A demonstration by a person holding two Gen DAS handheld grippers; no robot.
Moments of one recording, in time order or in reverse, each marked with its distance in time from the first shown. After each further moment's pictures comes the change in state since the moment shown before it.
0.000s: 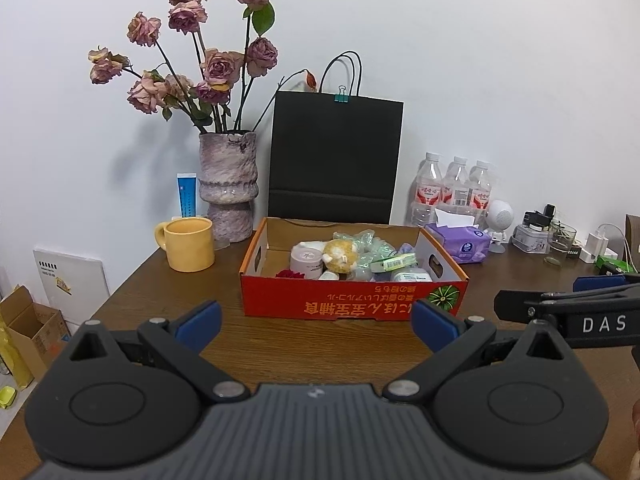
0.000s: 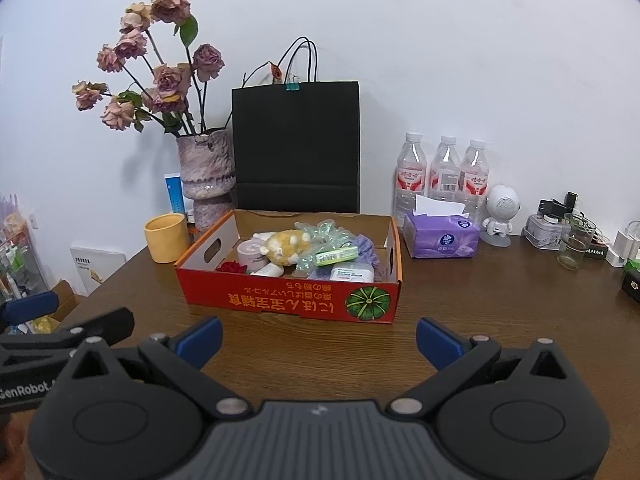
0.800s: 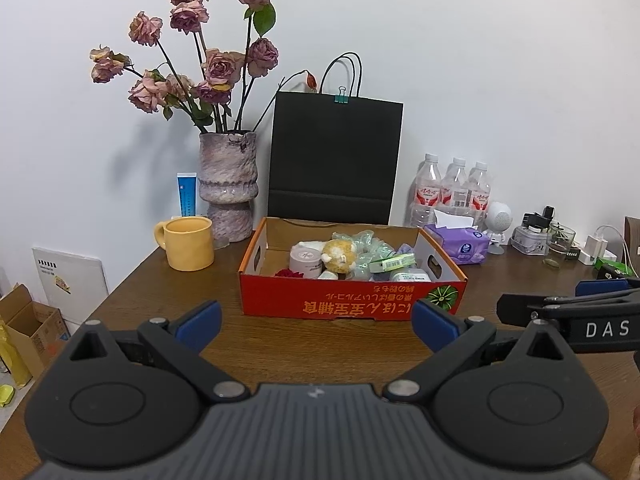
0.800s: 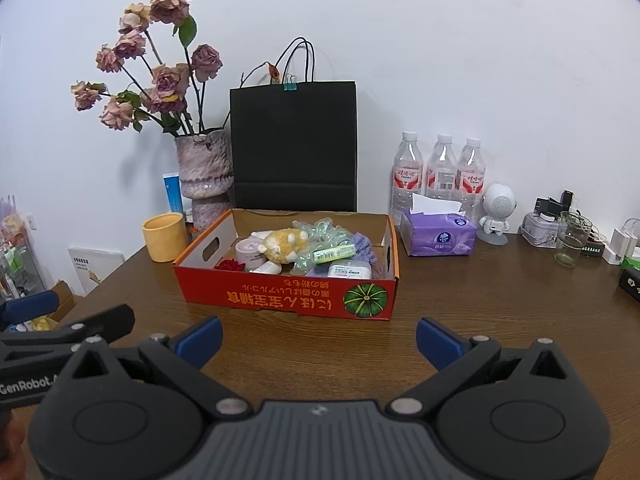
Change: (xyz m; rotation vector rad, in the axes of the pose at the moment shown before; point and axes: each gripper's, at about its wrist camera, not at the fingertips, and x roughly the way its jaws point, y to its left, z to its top) left arm -0.001 0.000 -0.003 -0.007 -0.001 0.002; right arm -0.005 0.000 -0.004 0.002 -0.001 -0.006
